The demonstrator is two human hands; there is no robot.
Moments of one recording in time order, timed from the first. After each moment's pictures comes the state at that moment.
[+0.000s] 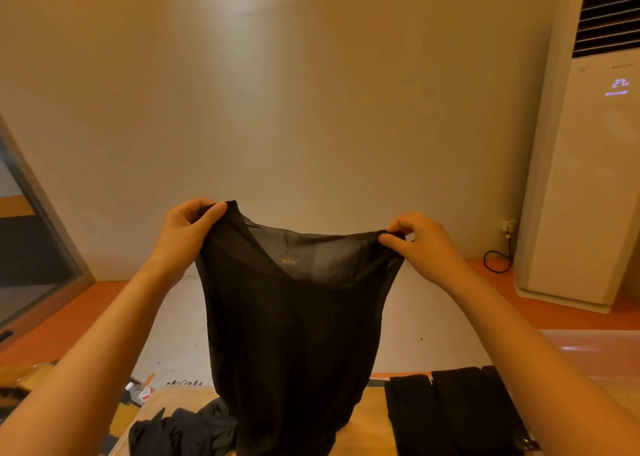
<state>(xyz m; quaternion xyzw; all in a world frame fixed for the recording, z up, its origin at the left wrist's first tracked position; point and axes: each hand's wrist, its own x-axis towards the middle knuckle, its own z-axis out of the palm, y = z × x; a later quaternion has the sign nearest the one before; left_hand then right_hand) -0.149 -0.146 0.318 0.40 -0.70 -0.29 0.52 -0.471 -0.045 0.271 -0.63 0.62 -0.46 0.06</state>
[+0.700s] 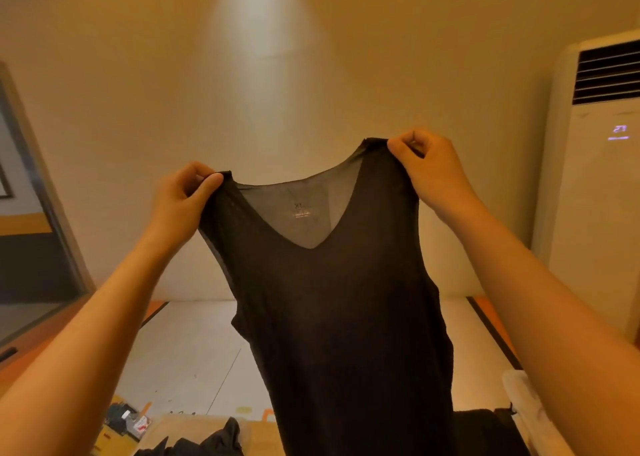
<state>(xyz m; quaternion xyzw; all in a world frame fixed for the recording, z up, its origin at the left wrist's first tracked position) -0.133 -0.128 0.399 0.36 -0.74 -0.11 0.56 -0.451 -0.045 0.411 -0.59 0.49 -0.65 0.01</state>
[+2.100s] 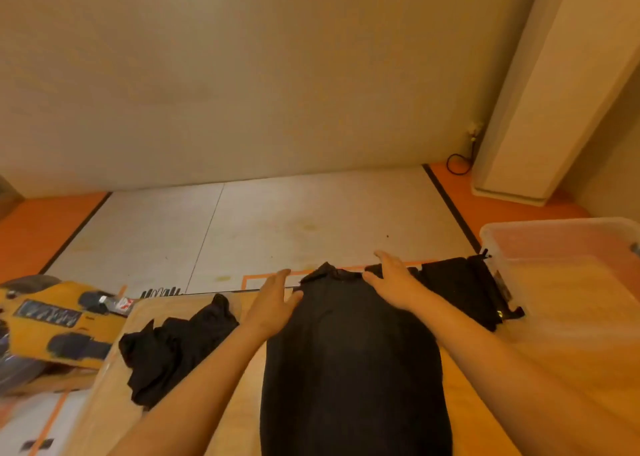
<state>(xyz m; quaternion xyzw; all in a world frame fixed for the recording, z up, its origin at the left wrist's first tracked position) -0.171 -0.140 0.026 0.53 -0.78 -0.33 0.09 -0.409 -0.060 0.043 -0.50 0.78 -0.20 0.33</state>
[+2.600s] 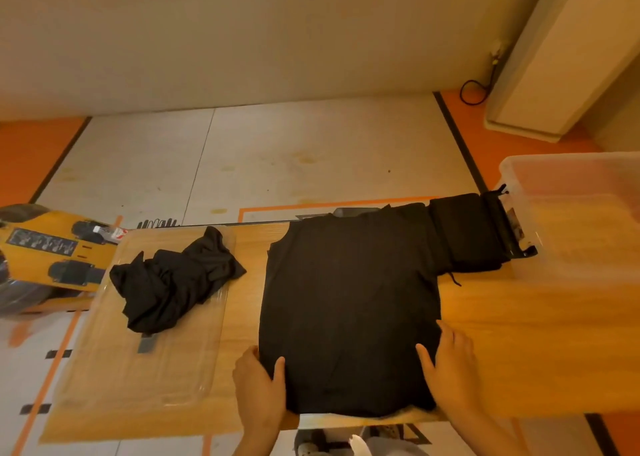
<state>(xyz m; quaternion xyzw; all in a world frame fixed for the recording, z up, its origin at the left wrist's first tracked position) -0.102 0.034 -0.105 0.76 -0.55 -0.31 0.14 -0.363 0.133 -0.105 -0.35 0.91 -0.12 0.16</state>
